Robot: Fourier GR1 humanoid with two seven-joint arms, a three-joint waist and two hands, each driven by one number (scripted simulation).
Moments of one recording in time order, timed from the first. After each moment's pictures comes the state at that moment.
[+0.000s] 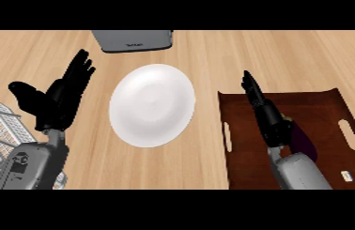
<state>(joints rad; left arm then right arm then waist) -0.28 0.28 -0.05 -1.53 0.18 0.13 0.21 -0.24 -0.25 0.31 -1.38 -0.13 -0.20 -0.13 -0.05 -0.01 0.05</state>
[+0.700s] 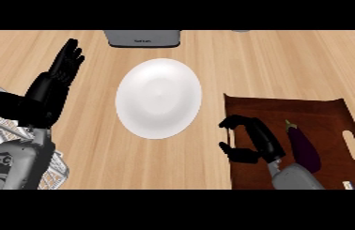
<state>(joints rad) -0.29 0.35 -0.04 -1.59 0.13 0.07 0.12 -0.22 -0.37 0.52 -1.27 0.19 -0.19 -0.11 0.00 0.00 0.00</state>
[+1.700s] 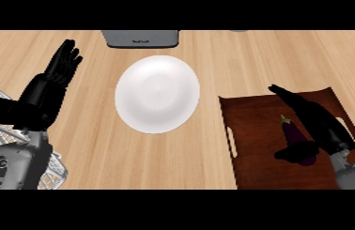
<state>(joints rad) -0.27 0.33 -0.01 -1.61 0.12 0.02 0.11 -0.20 -0.72 0.40 -1.58 0.28 -0.01 0.21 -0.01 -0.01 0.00</state>
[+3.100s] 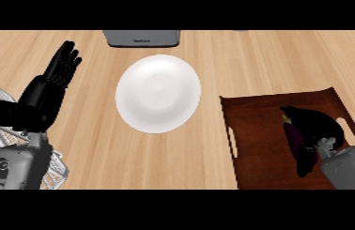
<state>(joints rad) -0.26 0.28 0.04 -1.62 0.07 -0.03 0.11 -0.29 -0.67 0.44 -1.49 0.48 0.55 0.72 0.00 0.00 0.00</state>
